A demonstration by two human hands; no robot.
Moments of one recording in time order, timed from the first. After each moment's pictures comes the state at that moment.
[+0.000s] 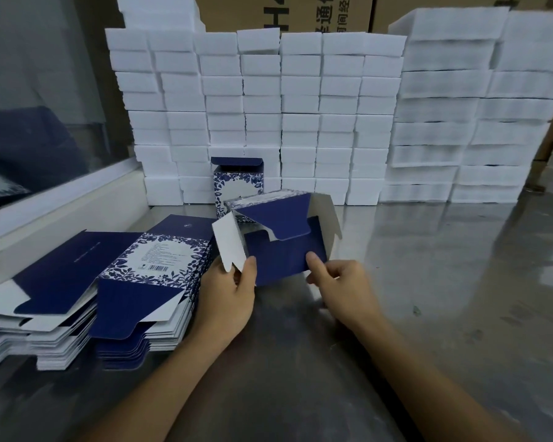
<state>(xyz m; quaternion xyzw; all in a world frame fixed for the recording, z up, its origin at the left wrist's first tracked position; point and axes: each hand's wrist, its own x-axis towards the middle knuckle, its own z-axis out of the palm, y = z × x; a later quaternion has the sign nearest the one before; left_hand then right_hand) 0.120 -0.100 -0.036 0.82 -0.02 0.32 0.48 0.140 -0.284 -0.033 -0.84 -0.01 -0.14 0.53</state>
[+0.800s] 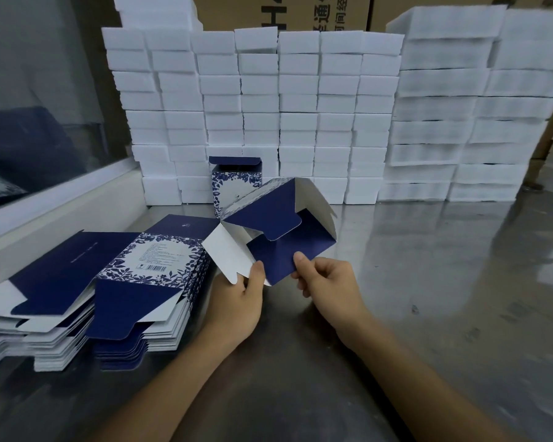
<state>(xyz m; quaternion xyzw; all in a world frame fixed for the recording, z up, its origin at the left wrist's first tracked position) 0.112 -0.116 -0.033 0.78 0.01 0.22 0.59 0.133 -0.263 -0.030 -0.76 -0.05 -0.11 0.64</state>
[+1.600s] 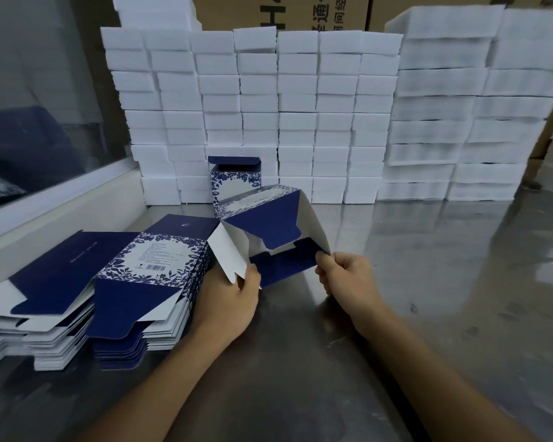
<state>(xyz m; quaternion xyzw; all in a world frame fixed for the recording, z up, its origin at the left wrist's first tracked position) 0.117 -0.104 -0.040 0.80 0.01 0.25 0.54 0.147 -0.289 -0.029 -0.76 0.03 -0.11 0.64</state>
